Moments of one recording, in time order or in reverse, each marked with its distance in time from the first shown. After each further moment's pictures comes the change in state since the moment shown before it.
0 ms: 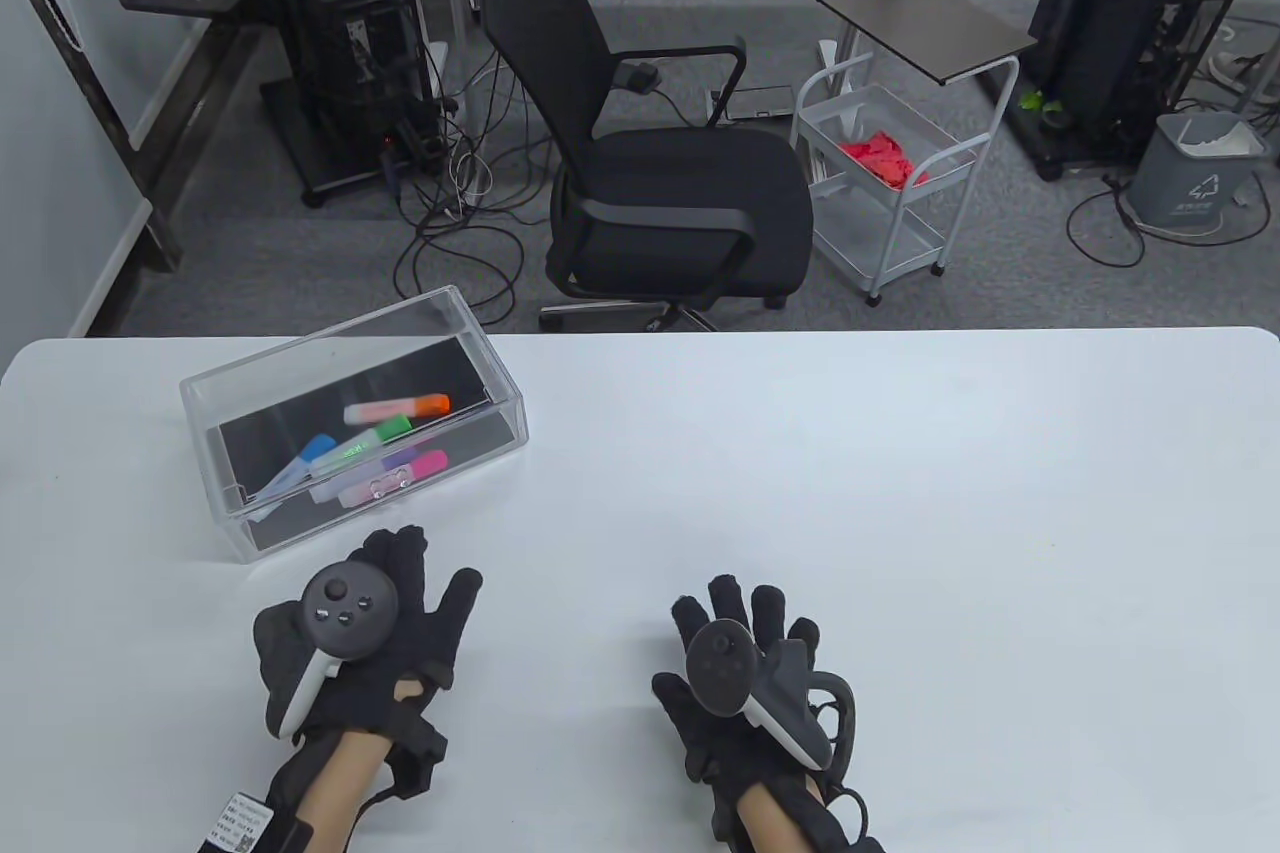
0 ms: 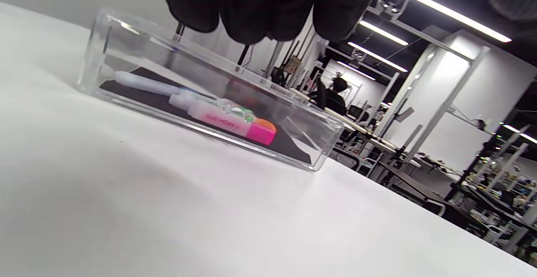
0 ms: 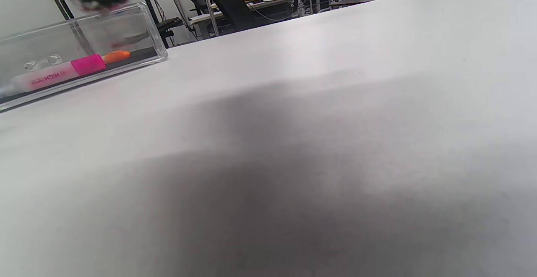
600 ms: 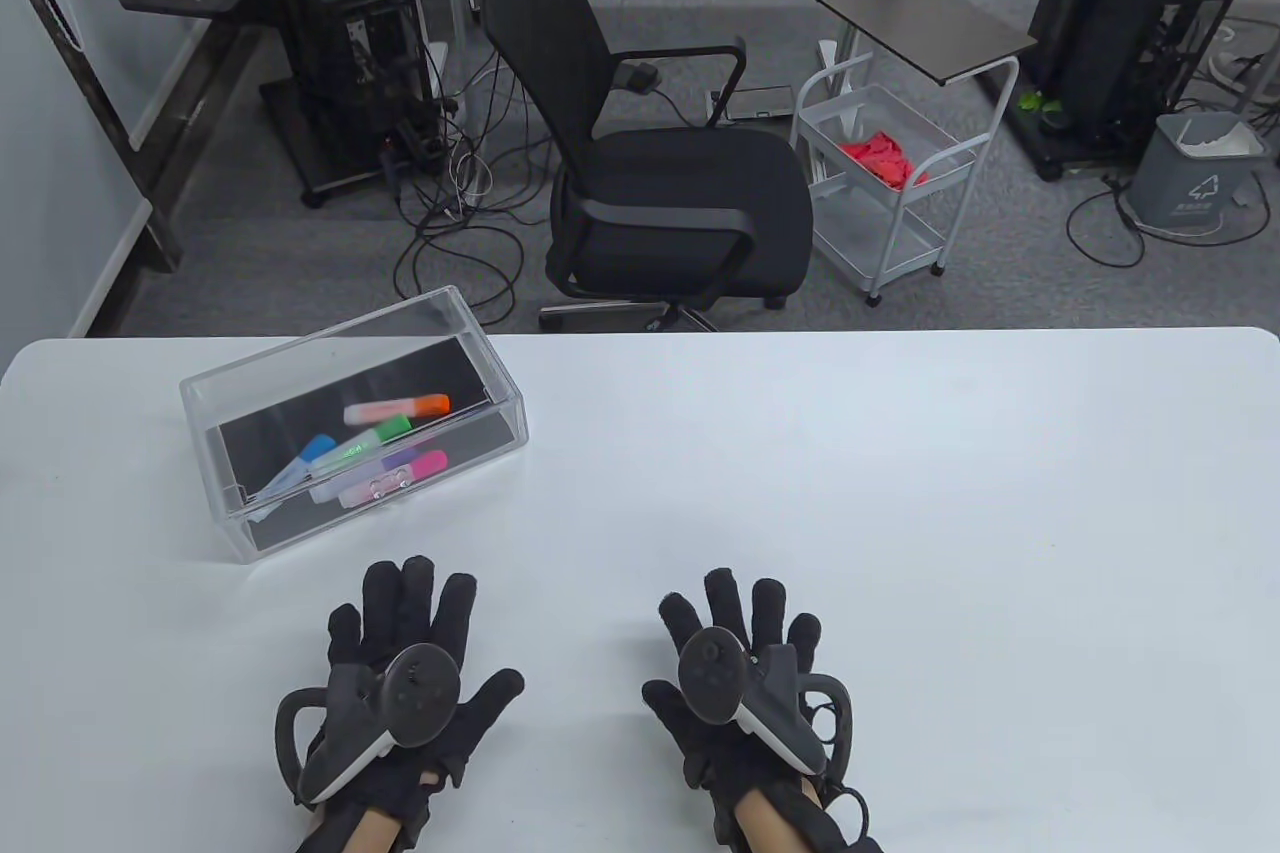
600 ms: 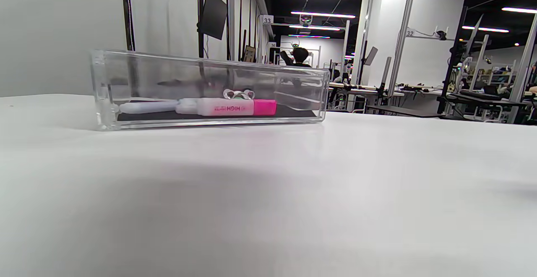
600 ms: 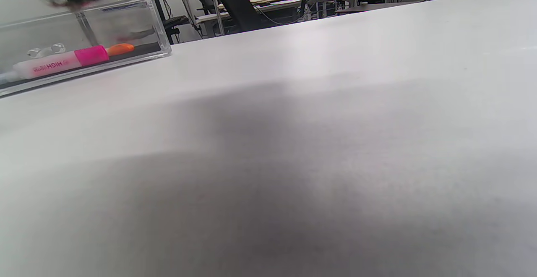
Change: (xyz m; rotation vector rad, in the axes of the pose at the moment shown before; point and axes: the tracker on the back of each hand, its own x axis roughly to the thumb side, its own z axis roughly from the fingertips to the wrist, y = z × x) left_hand 0.004 -0.037 0.033 -0.103 -0.112 -0.398; right_hand 0.004 0.006 0.001 -0.010 -0.027 0.058
